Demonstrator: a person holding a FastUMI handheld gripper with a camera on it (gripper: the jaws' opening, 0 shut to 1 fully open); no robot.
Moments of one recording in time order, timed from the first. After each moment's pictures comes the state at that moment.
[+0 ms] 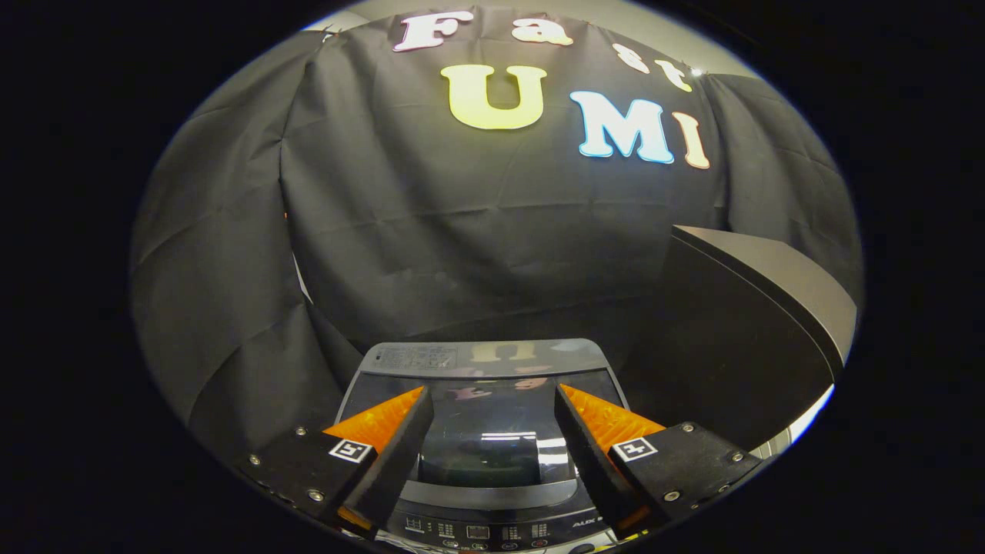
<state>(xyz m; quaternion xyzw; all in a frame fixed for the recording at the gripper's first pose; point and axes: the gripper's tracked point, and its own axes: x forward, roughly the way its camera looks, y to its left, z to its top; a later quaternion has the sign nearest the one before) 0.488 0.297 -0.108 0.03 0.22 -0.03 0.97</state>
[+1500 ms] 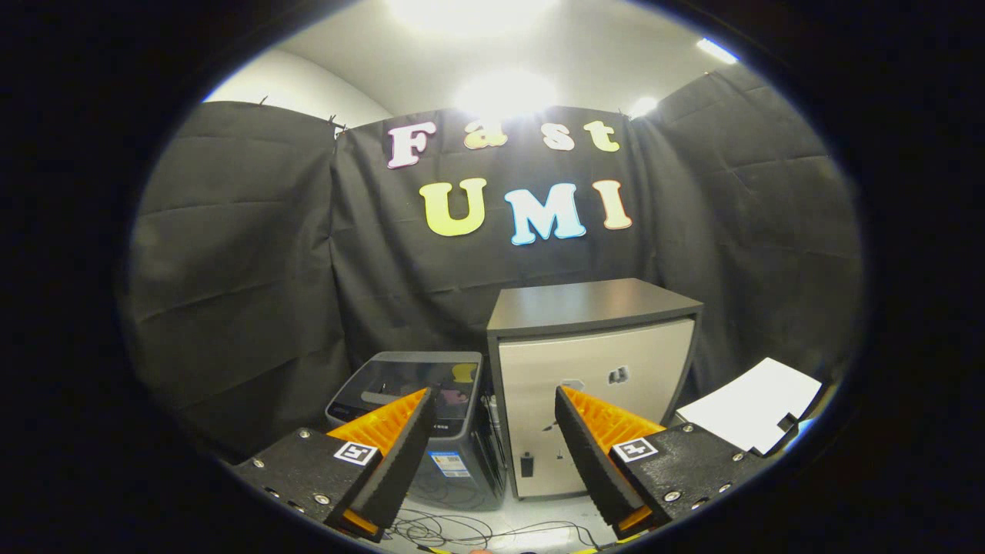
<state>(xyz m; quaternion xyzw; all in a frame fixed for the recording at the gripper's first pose) 0.084 0.027 -0.037 0.06 0.05 0.01 1.00</state>
